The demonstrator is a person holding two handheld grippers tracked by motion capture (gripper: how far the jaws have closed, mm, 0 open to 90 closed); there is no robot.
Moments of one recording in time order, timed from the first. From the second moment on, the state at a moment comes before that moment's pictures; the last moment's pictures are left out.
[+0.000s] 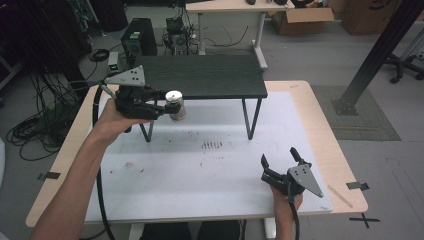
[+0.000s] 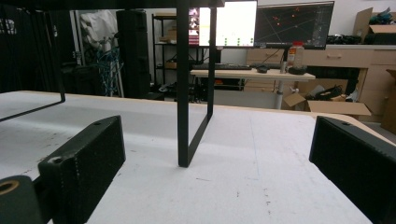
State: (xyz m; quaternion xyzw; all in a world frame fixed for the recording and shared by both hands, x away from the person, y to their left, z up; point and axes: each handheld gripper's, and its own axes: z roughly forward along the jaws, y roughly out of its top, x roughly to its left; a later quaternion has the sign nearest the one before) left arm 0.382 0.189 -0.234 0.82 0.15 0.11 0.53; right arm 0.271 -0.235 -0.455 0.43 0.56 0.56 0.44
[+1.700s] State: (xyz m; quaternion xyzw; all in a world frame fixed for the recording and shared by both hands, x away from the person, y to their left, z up) left arm 0.480 0.150 -0.211 0.82 0.23 0.11 0.51; right arm 0.272 -0.235 -0.455 0.43 0.56 0.56 0.43
